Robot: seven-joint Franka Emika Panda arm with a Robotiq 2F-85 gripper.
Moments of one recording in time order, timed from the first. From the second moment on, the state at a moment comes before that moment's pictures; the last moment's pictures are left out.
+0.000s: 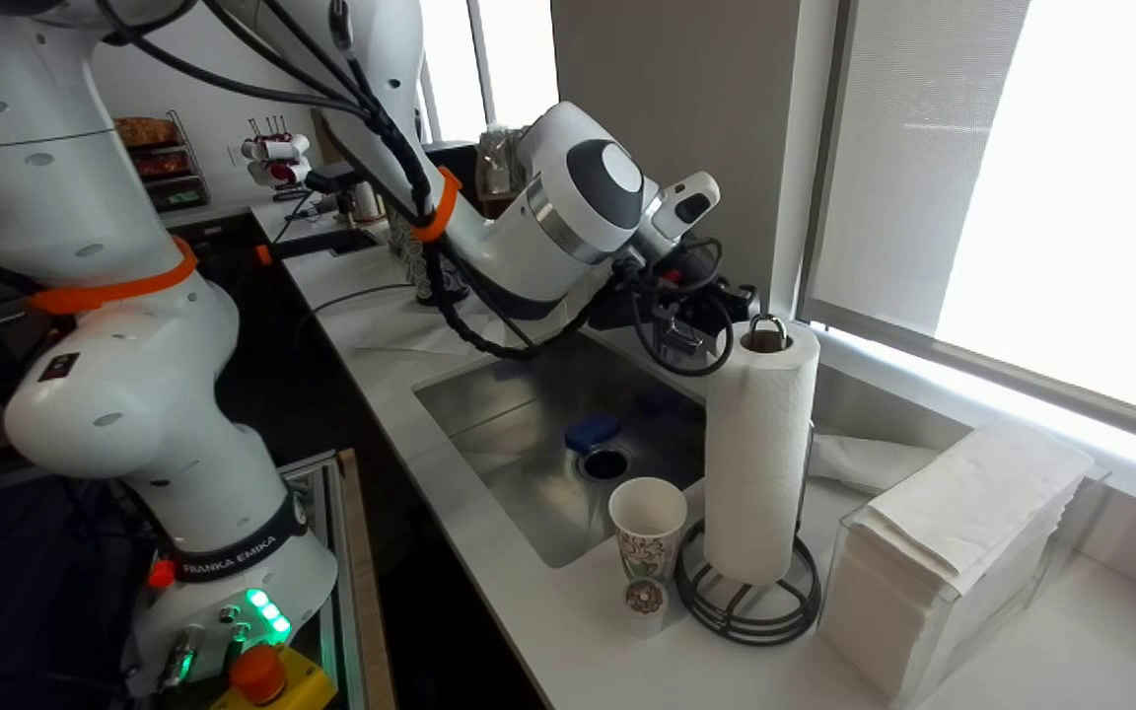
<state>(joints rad) -0.18 0.00 -0.13 -2.37 -1.29 2.99 0.68</state>
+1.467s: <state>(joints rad) -0.17 -0.03 -0.13 -2.45 -1.07 3.18 0.70</state>
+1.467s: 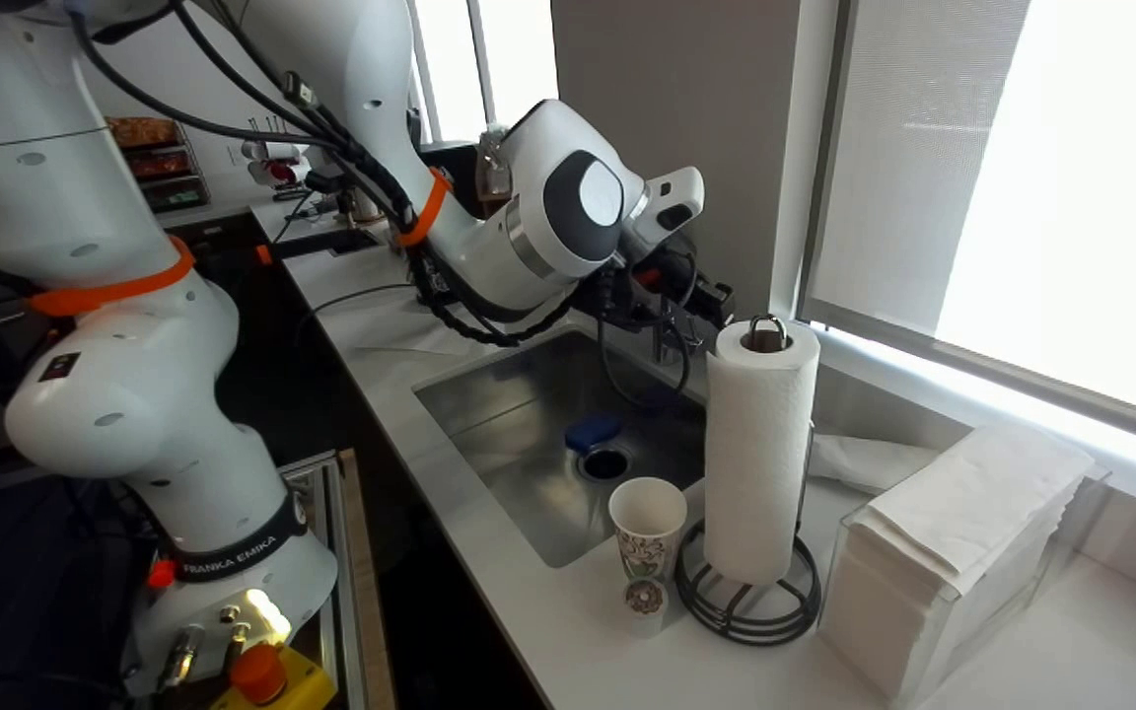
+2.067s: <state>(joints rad) -0.19 -0.11 -0.12 -2.43 -1.12 3.06 0.81</state>
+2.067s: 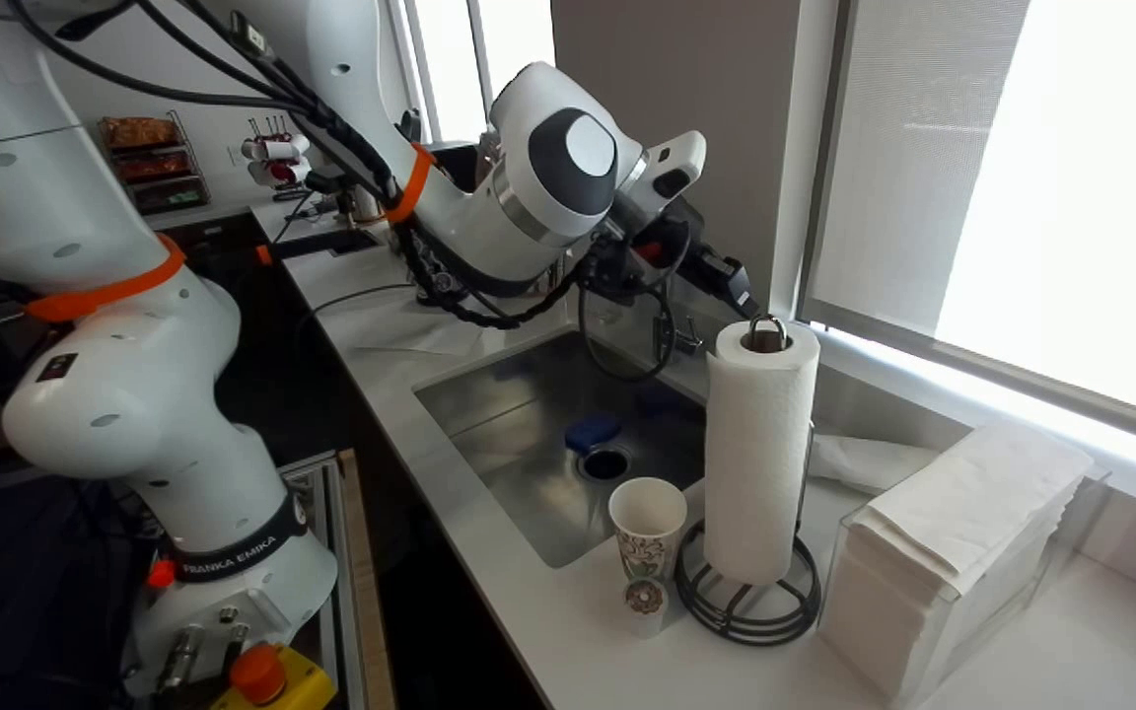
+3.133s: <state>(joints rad) -0.23 -0.06 -0.12 -2.38 -1.68 3.02 1.33</state>
